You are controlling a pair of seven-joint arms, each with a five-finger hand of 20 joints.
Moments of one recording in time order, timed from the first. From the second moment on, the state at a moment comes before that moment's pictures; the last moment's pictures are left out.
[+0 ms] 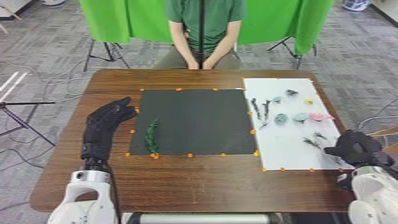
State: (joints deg) left arm 117.6 -75.5 -90.7 -119.4 69.2 8.6 11.5; right arm -117.5 -63.6 103.3 -111.6 -147.4 -4.6 20.6
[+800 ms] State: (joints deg) left arm 121.6 -75.4 -93.4 -118.1 66.6 10.6 10.7; right arm -112.6 -70.6 92.1 -123.4 -140.0 17.9 22.4
